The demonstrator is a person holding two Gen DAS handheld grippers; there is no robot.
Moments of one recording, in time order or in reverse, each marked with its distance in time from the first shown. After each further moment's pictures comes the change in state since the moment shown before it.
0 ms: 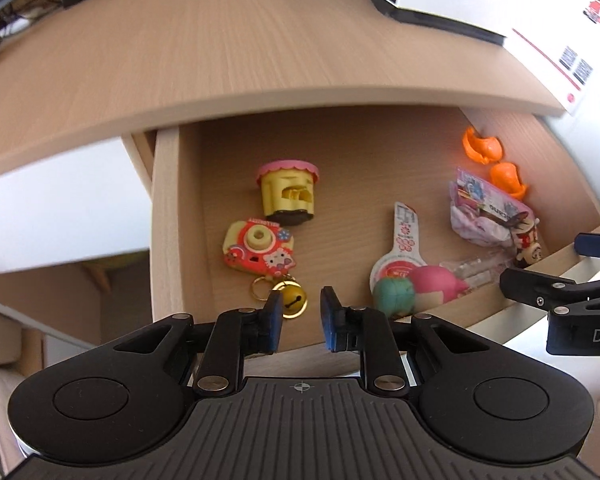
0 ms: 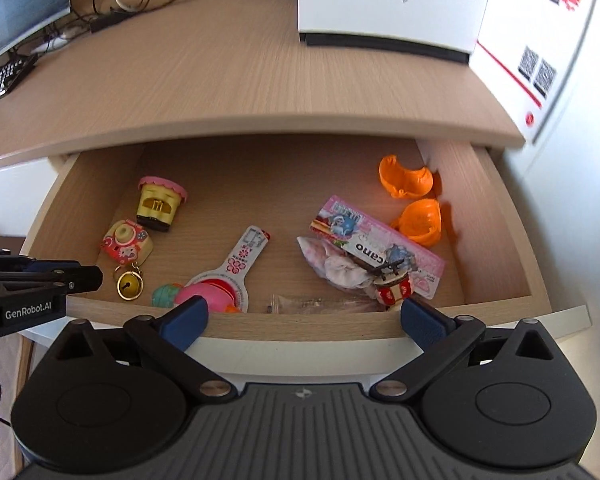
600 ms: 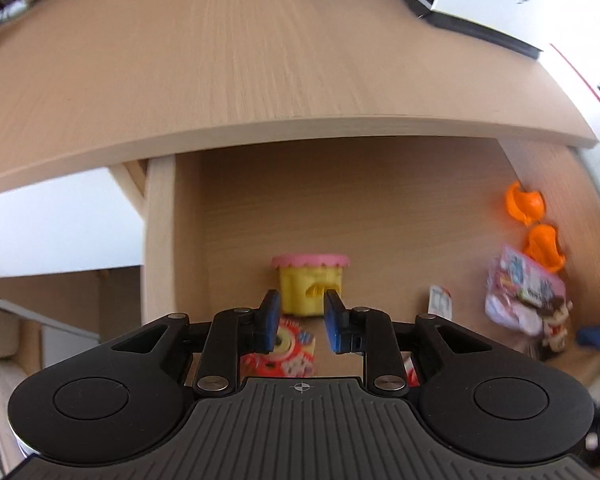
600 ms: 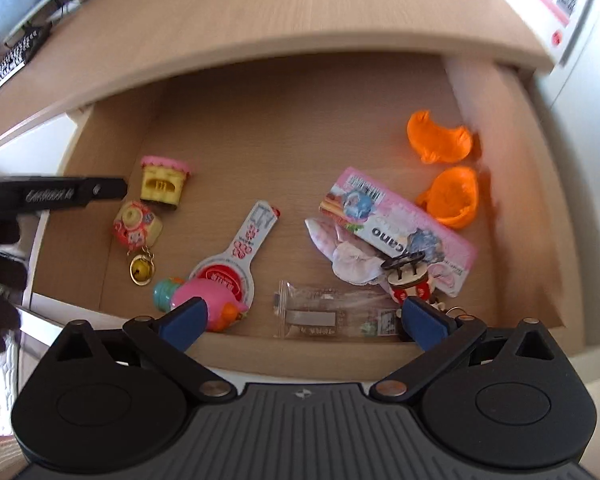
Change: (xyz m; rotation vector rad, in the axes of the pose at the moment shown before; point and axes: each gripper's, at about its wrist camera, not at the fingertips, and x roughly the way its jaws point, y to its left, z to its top) left arm 0.038 0.008 0.061 -0.068 0.076 0.014; right arm 0.023 -0.035 0.021 0.022 0.252 0.187
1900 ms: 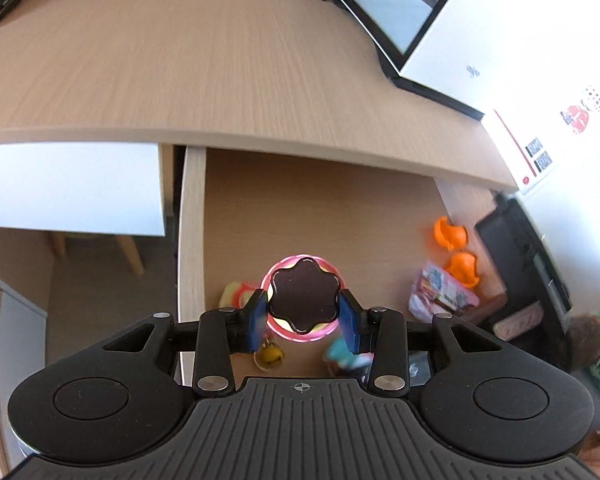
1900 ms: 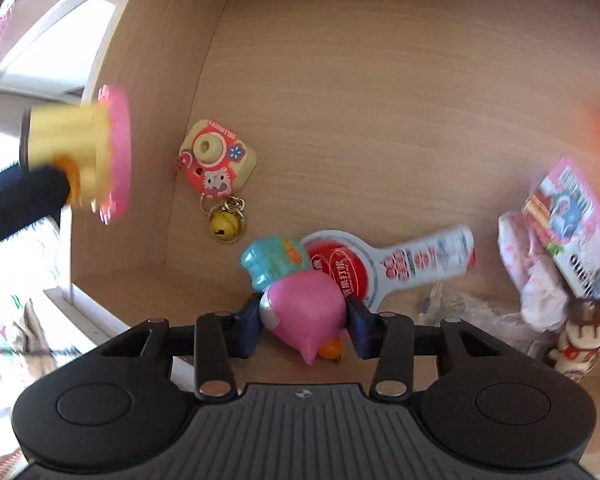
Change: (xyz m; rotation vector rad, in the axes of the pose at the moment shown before) left arm -0.078 0.034 -0.022 -0.111 -0.094 -0.203; right arm 0.086 0.062 0.100 -0.092 0.417 0.184
